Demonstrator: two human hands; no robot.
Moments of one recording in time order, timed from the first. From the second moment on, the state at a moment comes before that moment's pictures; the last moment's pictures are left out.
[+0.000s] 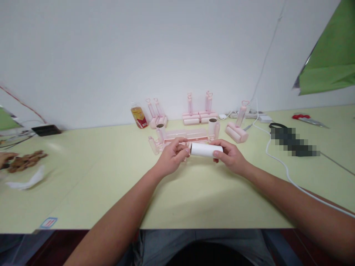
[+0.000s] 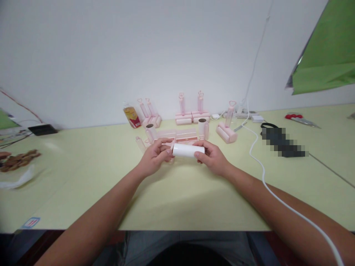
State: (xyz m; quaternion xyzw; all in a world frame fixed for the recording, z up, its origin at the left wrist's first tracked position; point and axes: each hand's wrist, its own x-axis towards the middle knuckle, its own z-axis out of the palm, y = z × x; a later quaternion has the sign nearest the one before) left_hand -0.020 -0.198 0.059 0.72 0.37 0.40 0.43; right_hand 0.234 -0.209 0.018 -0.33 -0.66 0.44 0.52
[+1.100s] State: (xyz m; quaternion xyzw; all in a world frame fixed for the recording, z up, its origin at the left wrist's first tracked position) left_hand -0.022 -0.199 0.056 0.78 0.34 0.34 0.39; right_hand 0.232 -0.210 0.017 -0.28 -0.68 0.54 0.40
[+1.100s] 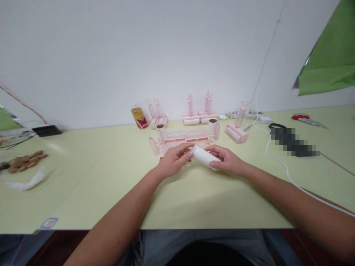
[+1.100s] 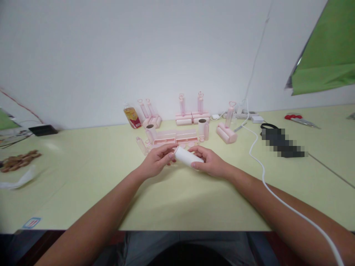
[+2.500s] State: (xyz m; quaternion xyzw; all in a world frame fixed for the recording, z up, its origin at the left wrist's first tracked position) left_hand -0.047 -0.203 0.085 0.88 0.38 0.02 0.27; right_hand 0.230 -0.203 0.018 -0.30 -0.58 0.52 0.55
